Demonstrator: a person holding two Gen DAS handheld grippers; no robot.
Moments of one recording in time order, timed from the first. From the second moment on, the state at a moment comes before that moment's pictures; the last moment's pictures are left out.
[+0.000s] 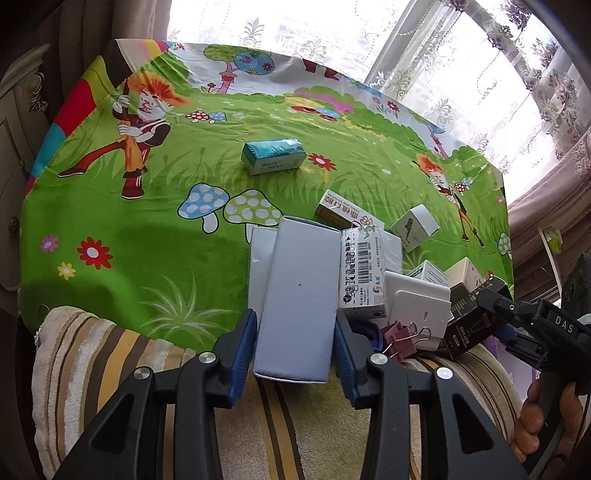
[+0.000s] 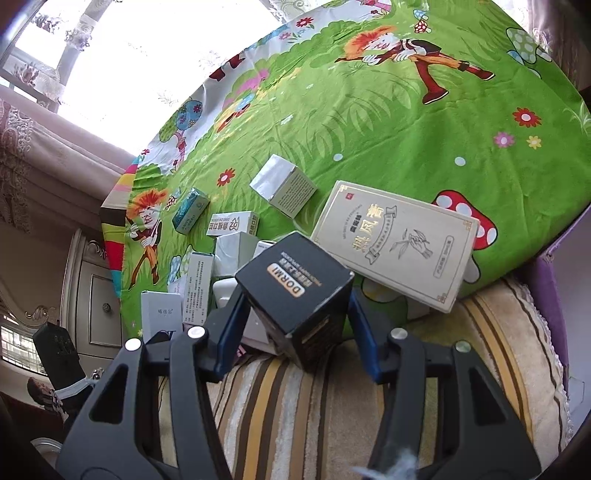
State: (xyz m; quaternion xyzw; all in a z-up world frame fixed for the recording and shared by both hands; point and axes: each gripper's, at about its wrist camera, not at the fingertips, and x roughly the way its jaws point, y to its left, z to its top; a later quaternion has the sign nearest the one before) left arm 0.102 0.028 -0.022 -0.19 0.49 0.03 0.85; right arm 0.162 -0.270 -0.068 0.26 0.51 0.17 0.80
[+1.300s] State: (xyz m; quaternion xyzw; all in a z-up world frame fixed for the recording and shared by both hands) left arm 0.064 -0.141 0.038 -0.21 0.44 -0.22 0.85; right arm 0.060 -0.407 -0.031 0.26 0.39 0.15 0.87
